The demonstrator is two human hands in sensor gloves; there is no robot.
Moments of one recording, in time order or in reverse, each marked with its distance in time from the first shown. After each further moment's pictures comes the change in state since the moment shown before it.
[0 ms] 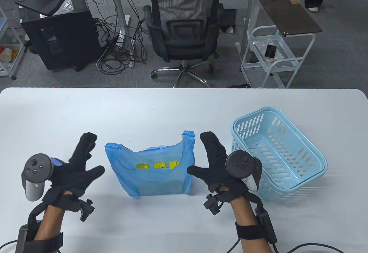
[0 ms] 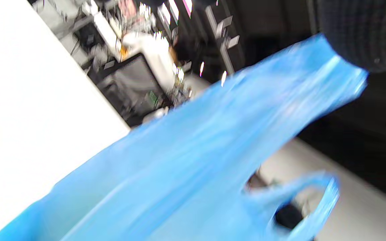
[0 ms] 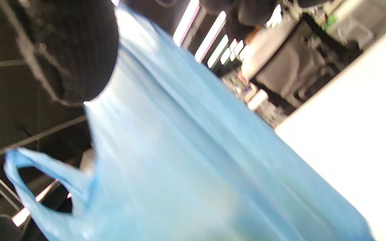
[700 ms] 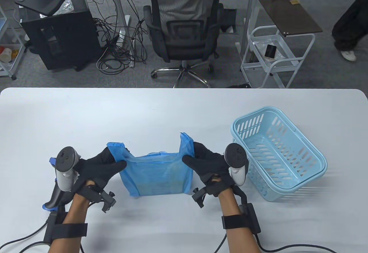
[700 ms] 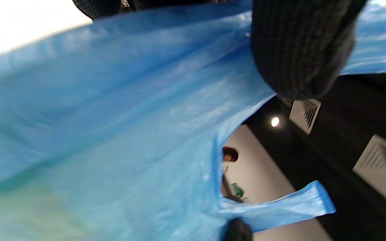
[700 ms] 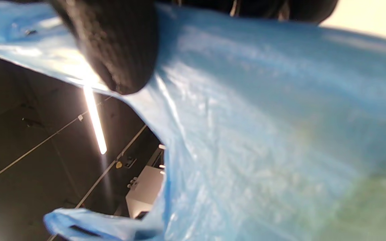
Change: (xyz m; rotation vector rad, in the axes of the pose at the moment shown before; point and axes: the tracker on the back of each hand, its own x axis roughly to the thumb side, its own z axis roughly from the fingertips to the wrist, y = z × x) left_hand -0.024 -0.041 -0.042 0.025 -0.045 0.474; right_hand -0.023 0.028 -0.023 -0.012 0.053 -0.509
